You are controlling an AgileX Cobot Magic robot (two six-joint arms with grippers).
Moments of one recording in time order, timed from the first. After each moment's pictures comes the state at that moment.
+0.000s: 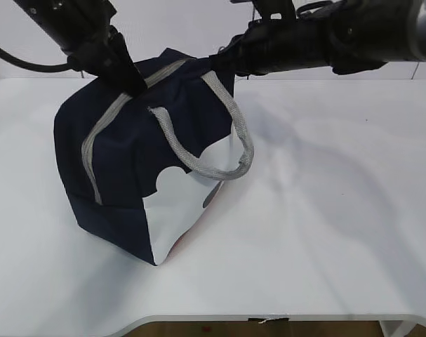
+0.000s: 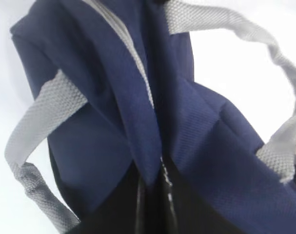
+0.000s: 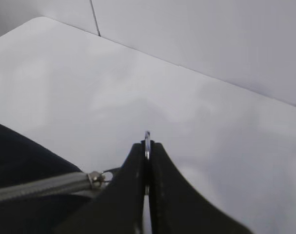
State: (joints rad) left arm -0.35 1.88 -1.76 -0.49 1.20 0.85; right arm 0.34 2.02 -1.57 -1.84 -0.18 1.78
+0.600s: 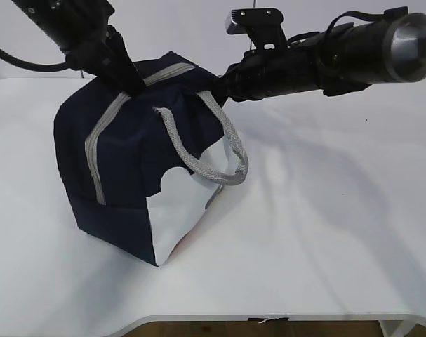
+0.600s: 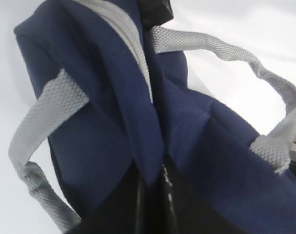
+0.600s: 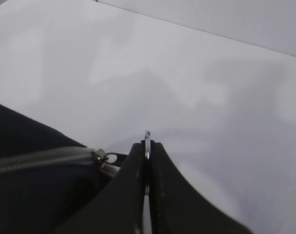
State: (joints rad) left arm -0.34 1.88 -1.76 -0.51 1.20 0.85; right arm 0.32 2.11 -1.57 -1.83 -0.22 1.80
